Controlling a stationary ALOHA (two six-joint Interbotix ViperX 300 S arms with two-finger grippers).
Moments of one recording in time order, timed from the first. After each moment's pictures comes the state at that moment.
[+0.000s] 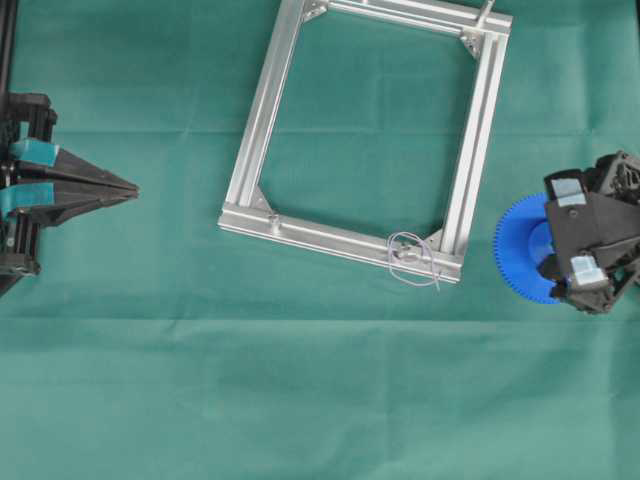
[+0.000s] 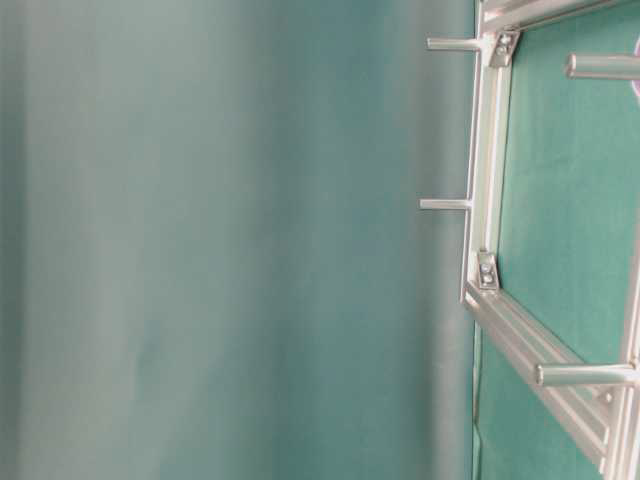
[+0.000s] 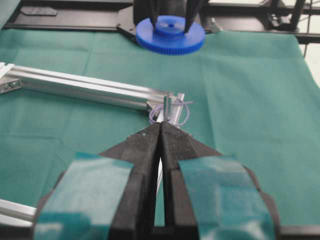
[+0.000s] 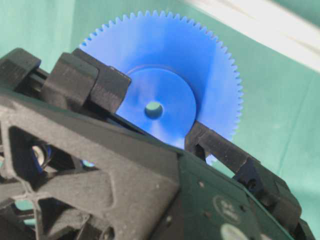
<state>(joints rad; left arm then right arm) 0.00 -0.96 1.19 -0.02 -0.12 0.00 0.16 -0.50 0.82 -0.09 1.00 0.78</state>
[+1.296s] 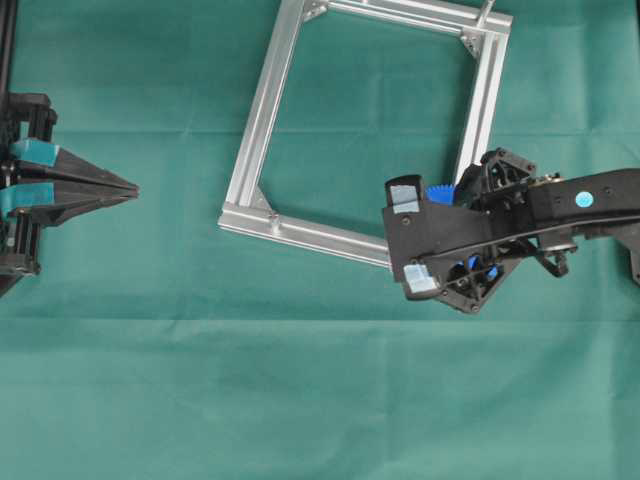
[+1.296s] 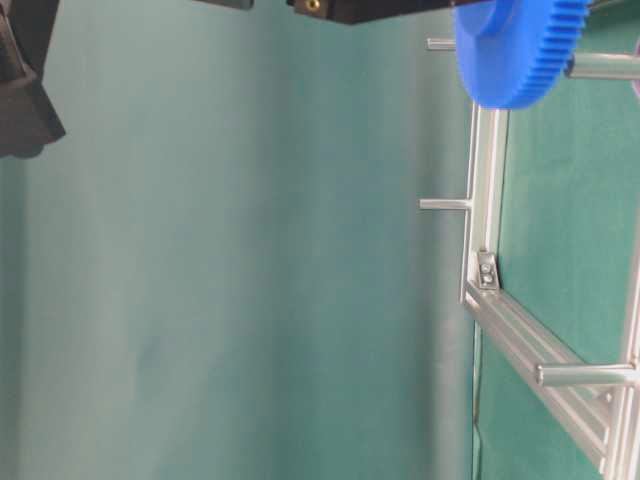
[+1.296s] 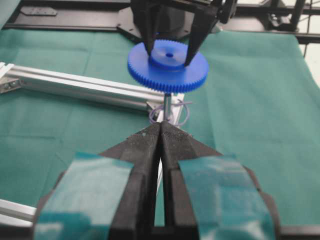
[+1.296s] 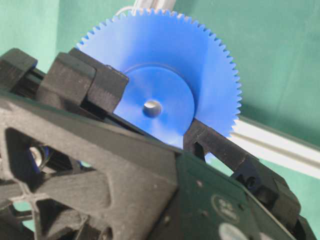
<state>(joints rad) 0.00 -0.96 1.19 -0.02 -0.12 0.00 0.12 -0.10 0.45 -0.15 1.02 0.77</state>
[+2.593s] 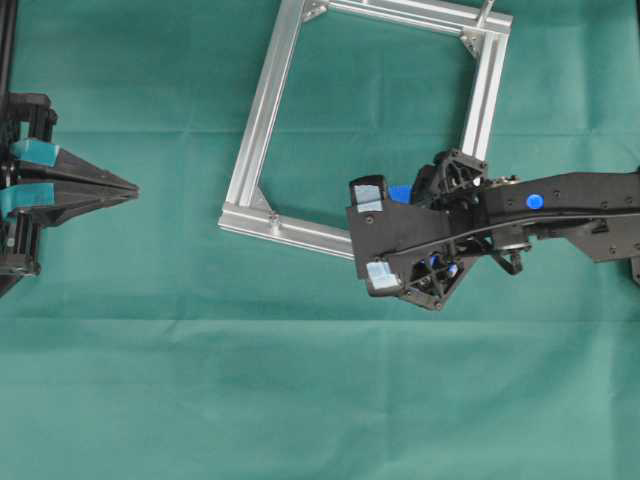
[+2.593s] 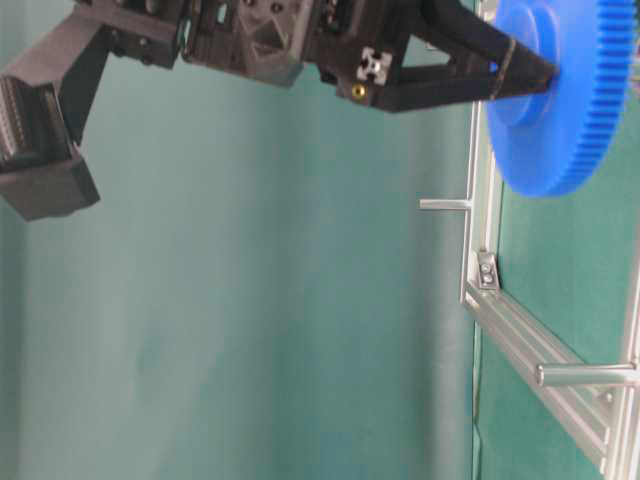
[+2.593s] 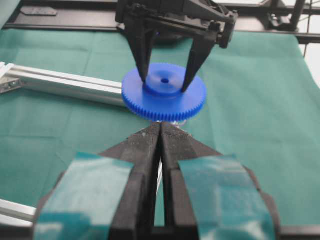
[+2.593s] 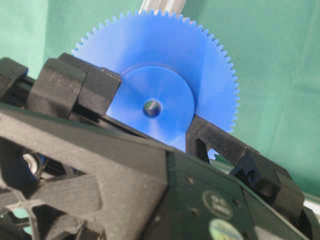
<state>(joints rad) 0.00 -0.96 1.19 -0.02 -0.12 0.00 0.09 0.00 0.40 -0.17 0.90 0.68</state>
